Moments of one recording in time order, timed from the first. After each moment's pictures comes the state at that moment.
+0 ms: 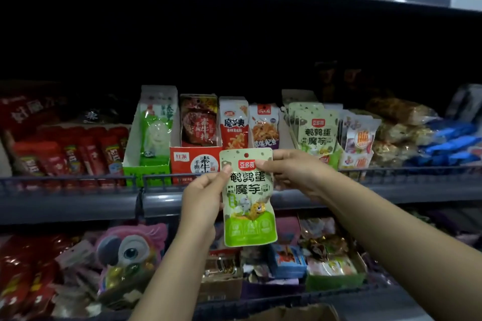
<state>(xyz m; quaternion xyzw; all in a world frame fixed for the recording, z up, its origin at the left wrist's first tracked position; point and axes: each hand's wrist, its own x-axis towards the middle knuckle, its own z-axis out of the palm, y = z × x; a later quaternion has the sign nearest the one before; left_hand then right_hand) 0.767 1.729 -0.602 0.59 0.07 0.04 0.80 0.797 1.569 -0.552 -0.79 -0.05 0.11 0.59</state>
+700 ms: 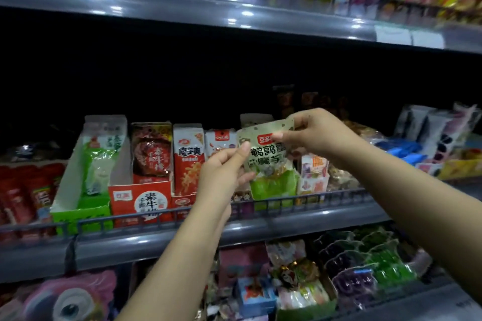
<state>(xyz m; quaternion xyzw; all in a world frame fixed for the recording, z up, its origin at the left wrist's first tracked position) 0.818 1.628 -0.541 0.59 -0.06 0.03 0.80 0.802 1.474 -0.459 -0.88 -0.08 -0.15 0.44</state>
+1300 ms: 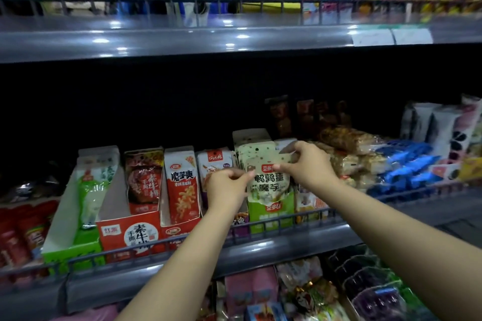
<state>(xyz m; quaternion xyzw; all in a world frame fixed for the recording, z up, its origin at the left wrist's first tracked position) 0.872 1.588 -0.545 0.77 -0.01 0.09 0.63 0.857 1.435 -0.515 -0.90 0.05 -0.23 0.37</state>
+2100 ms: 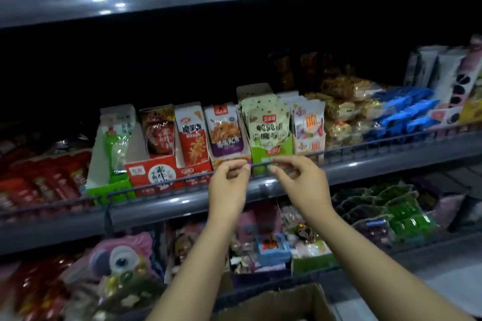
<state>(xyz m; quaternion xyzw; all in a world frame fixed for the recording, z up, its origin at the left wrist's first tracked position) 0.776 1.606 -0.604 0.75 -0.01 0.12 0.65 0.764 1.469 -0.613 -0.85 0.01 -0.27 0.45</state>
